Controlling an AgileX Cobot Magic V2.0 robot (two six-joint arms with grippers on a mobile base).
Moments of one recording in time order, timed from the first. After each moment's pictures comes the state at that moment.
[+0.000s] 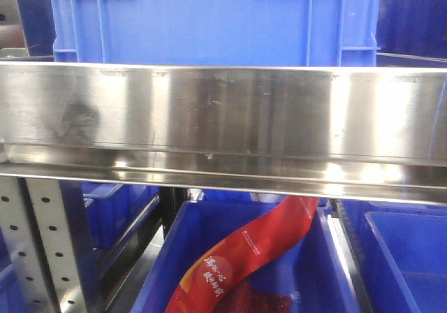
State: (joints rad) left arm -0.06 0.04 0.00 -0.02 0.02 0.05; right arm -0.05 0.04 -0.27 0.71 0.36 -0.72
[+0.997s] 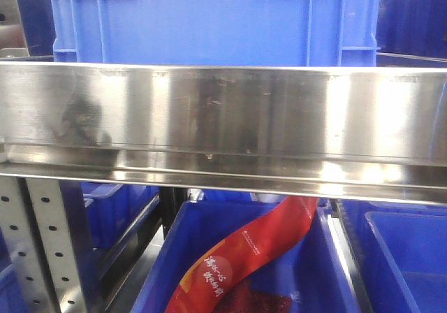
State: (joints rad) left arm -0.06 0.00 0.00 -0.05 -0.03 0.05; right arm -0.05 0.04 -0.27 0.71 0.36 -0.72
